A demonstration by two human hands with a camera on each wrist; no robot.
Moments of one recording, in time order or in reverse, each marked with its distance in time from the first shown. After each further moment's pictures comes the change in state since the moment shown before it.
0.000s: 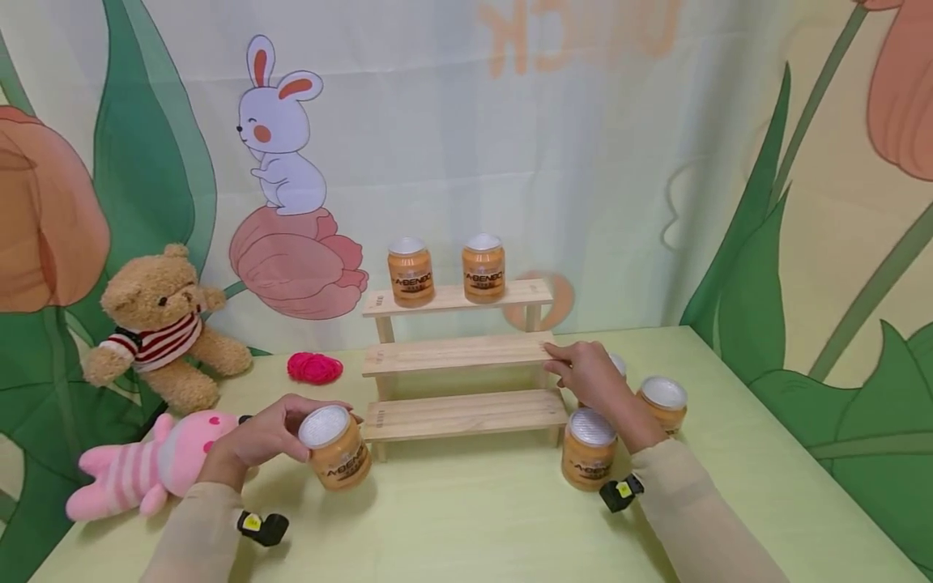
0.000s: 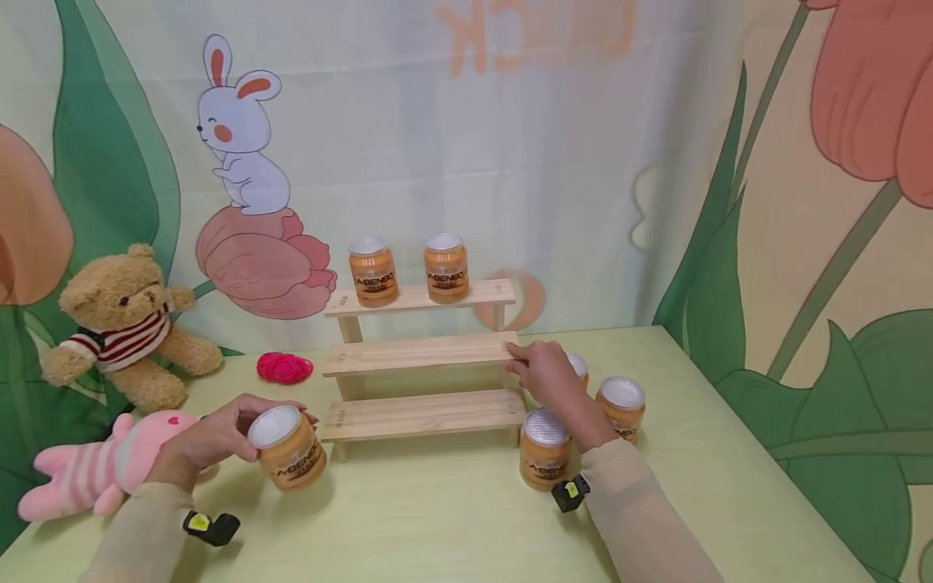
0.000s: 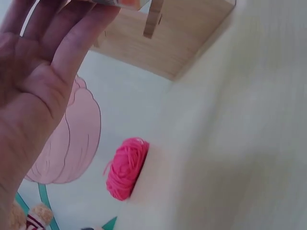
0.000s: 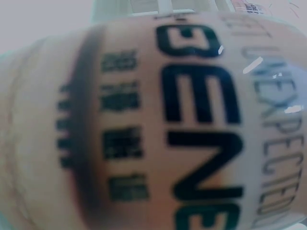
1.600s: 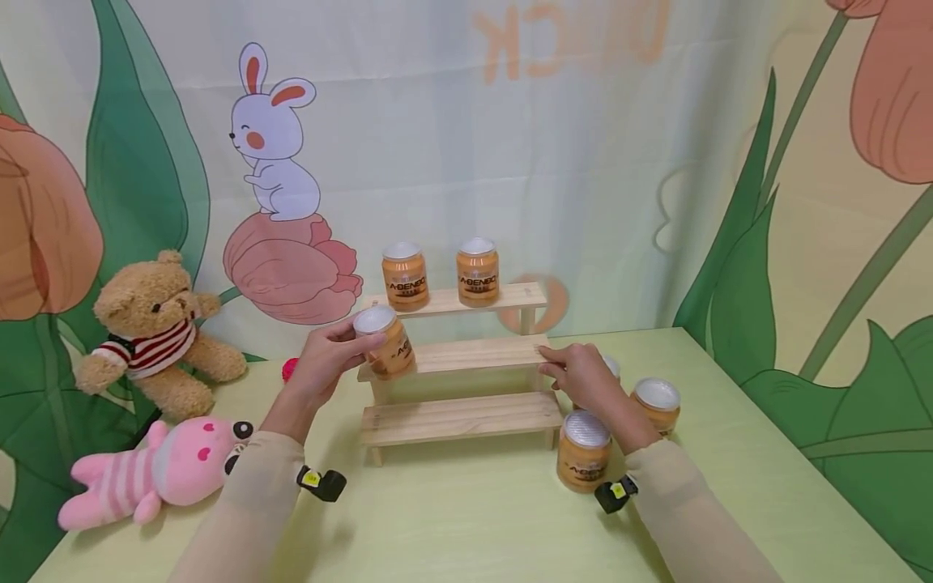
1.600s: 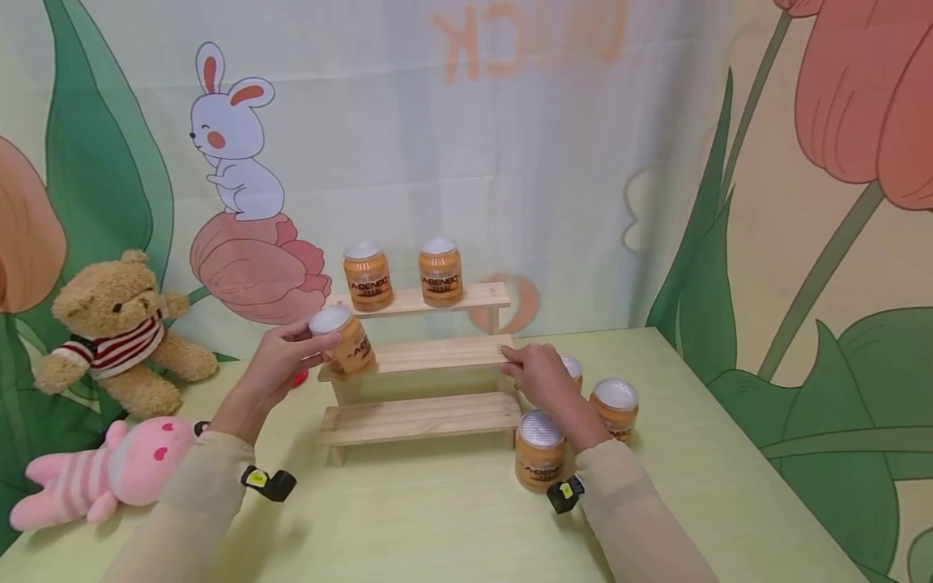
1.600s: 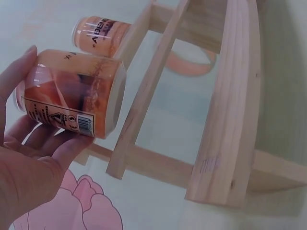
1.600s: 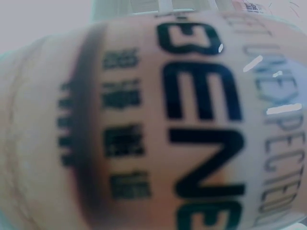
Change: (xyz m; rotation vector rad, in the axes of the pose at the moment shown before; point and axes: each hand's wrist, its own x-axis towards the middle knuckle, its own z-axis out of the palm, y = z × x) left_hand 0.115 0.052 0.026 0.107 0.797 -0.160; right_hand 0.001 0.003 0.001 -0.003 0.017 -0.032
